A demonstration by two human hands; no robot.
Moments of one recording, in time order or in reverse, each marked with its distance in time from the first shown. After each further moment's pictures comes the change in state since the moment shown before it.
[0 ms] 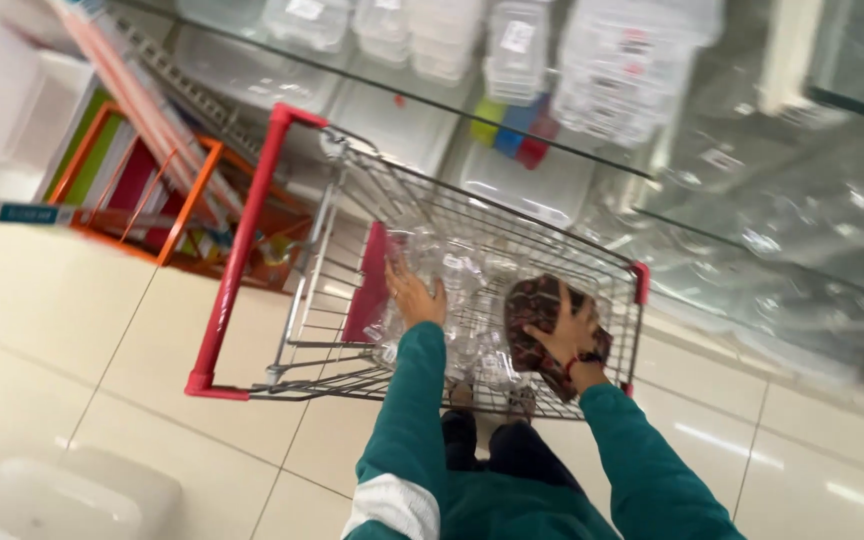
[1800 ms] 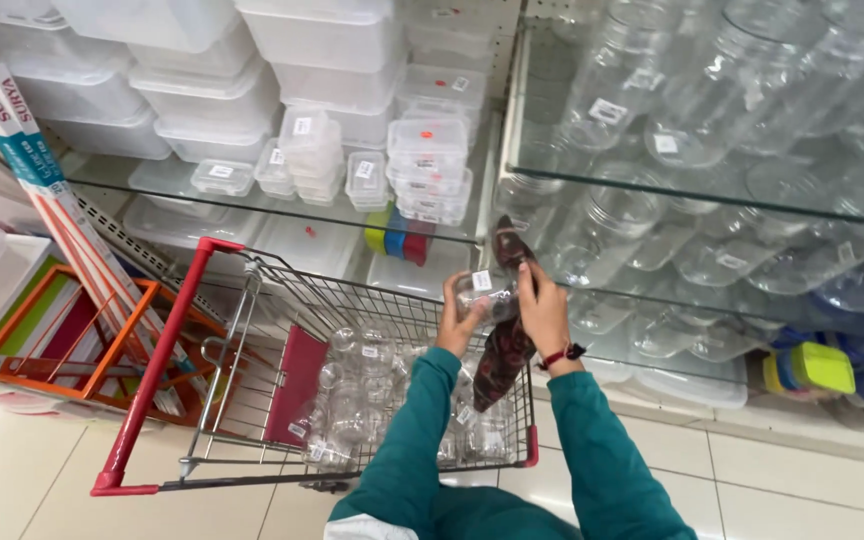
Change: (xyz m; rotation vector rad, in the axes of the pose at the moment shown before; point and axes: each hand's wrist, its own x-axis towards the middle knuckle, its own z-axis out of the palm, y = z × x) left_hand -0.033 0.260 0.014 -1.247 -0.692 0.105; right_hand -0.075 0.011 -0.238 0.735 0.792 -0.339
